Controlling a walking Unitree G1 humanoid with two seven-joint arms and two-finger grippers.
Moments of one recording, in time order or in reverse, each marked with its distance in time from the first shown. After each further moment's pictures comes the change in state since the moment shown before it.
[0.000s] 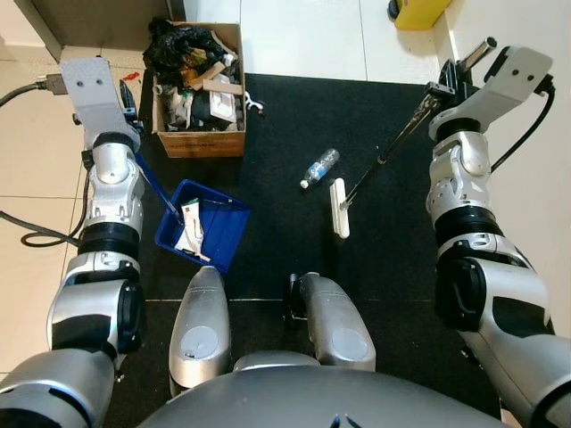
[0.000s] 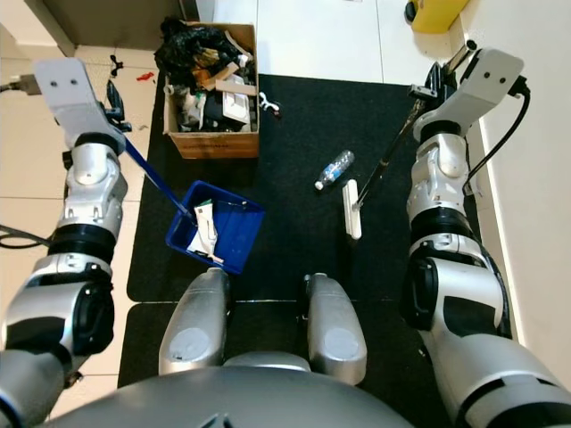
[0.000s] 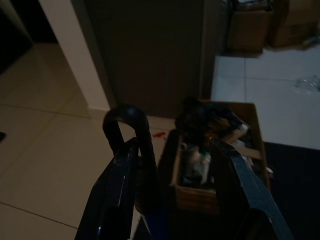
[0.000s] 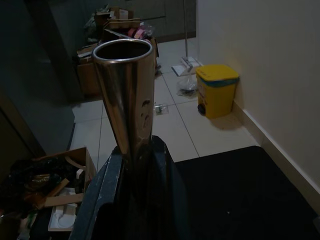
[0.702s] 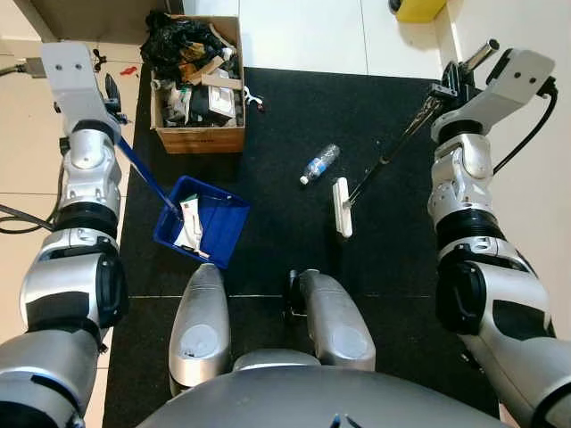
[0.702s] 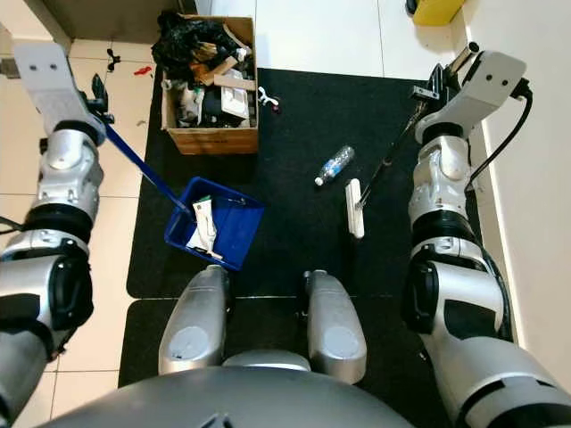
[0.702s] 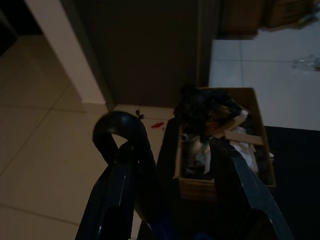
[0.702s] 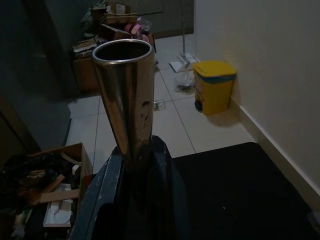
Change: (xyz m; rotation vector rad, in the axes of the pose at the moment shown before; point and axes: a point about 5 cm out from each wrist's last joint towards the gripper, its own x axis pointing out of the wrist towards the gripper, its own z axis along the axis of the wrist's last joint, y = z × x) left arm 0.021 0.026 0.017 0.048 0.005 -0.067; right arm -0.003 -0.004 0.001 -0.008 -0.007 -0.004
